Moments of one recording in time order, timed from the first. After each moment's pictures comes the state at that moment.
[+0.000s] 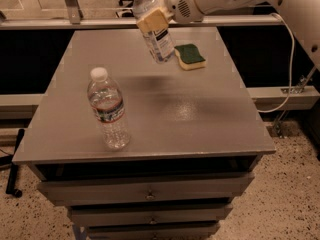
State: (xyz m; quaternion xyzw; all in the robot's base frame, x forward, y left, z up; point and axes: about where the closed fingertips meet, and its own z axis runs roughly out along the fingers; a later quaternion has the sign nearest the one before) arm 0.674 0.006 1.007 -0.50 0.70 0.21 0.46
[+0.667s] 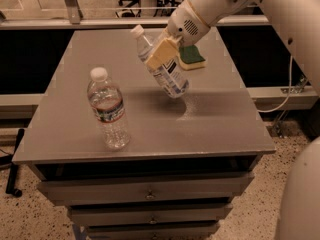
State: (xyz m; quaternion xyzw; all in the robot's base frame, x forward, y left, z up) arm 0.610 -0.004 0.936 -0.59 0.72 0.27 0.26
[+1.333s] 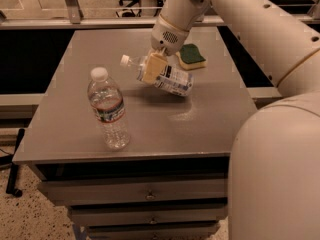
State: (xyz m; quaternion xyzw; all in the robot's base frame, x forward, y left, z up) arm 0.615 0.008 0.884 -0.64 0.73 0.20 0.13
